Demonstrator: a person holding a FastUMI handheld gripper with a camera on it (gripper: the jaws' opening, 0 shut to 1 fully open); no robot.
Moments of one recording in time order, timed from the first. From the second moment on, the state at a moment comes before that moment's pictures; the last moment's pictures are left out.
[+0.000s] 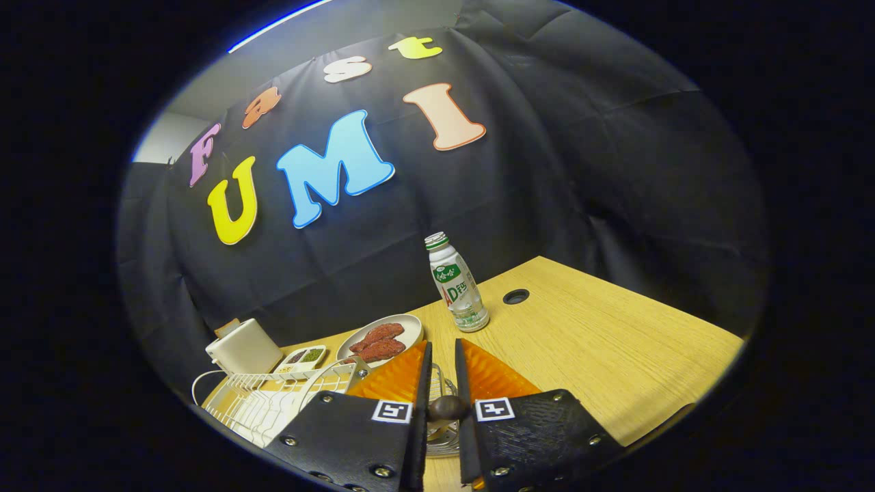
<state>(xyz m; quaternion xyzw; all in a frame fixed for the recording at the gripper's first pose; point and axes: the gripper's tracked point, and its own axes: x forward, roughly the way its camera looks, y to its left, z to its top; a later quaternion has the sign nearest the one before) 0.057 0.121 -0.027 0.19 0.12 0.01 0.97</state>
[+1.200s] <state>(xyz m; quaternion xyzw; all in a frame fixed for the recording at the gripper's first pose) 0.056 0.123 0.049 0.11 0.06 0.04 0.99</state>
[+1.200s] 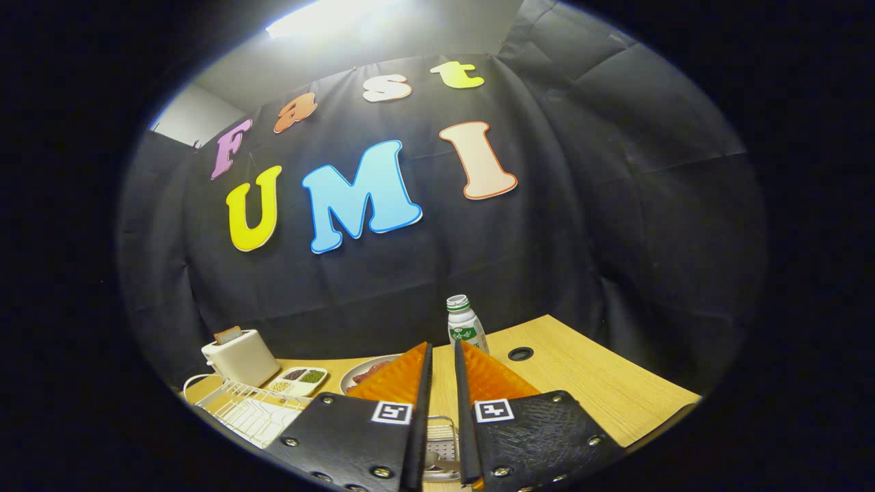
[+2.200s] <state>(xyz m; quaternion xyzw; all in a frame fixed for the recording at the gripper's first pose) 0.076 0.126 0.000 0.18 0.11 0.04 0.98</state>
